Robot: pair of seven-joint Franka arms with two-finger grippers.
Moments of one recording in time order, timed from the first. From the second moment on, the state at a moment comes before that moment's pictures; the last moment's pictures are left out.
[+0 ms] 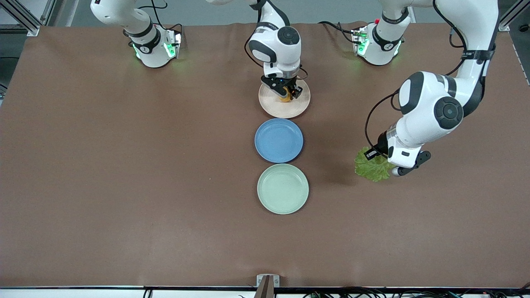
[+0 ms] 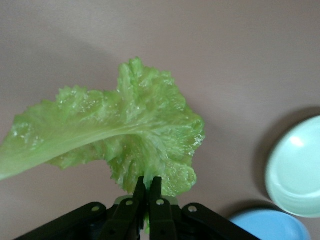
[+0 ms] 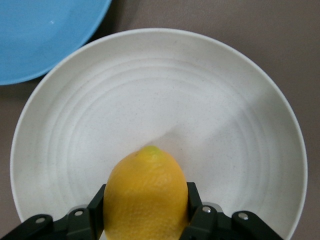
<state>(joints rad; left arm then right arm) -0.11 0.23 -0.14 -2.07 -0.14 2.28 -0.66 1.26 0.62 -0.08 -1.80 0.11 2.46 1.83</state>
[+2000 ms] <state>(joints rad) -0.02 0.17 -0.14 -2.15 -0.14 2.28 -0.37 0.19 0.29 -0.13 -2.15 0.10 2.42 -0.08</state>
